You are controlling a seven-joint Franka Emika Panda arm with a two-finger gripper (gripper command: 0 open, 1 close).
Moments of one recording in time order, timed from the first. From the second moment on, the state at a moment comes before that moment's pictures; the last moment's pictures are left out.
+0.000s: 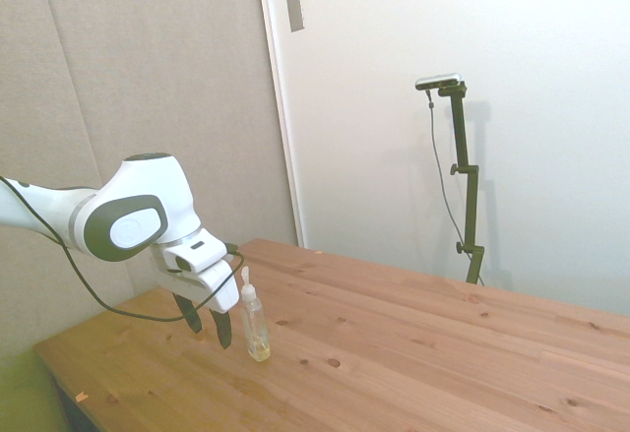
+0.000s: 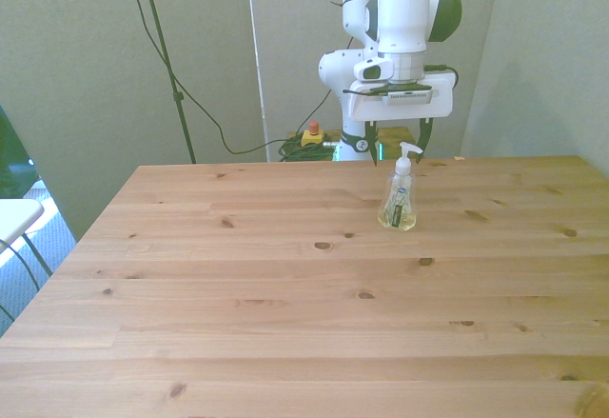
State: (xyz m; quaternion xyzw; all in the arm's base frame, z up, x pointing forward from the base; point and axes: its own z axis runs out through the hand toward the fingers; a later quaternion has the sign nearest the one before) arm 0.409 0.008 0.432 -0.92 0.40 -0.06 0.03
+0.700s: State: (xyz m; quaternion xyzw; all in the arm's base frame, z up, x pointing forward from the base) arm 0.436 0.036 0.422 -0.91 0.40 -0.07 0.01
